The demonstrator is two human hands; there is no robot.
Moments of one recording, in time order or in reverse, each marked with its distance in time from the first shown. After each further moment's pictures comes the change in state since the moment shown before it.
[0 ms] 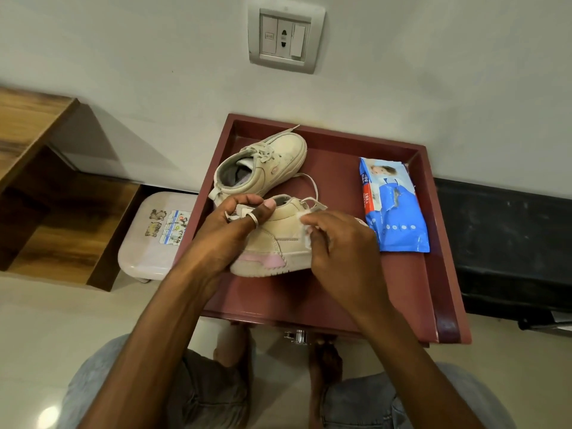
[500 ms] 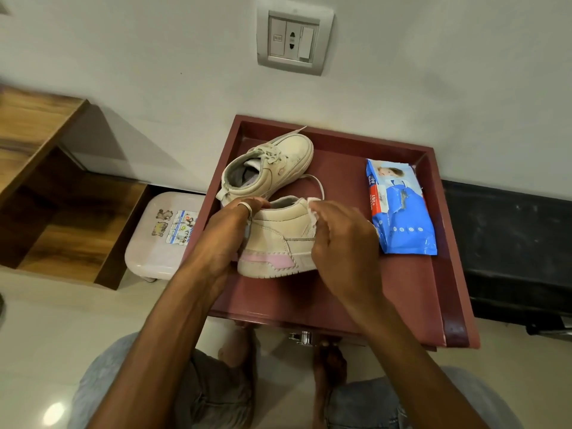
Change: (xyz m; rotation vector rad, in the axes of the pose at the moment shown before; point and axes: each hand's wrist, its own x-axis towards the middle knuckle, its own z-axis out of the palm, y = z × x) left_hand 0.000 0.005 -0.002 0.015 0.036 -0.116; right_hand 0.011 -0.011 0.010 -0.082 0.092 0.044
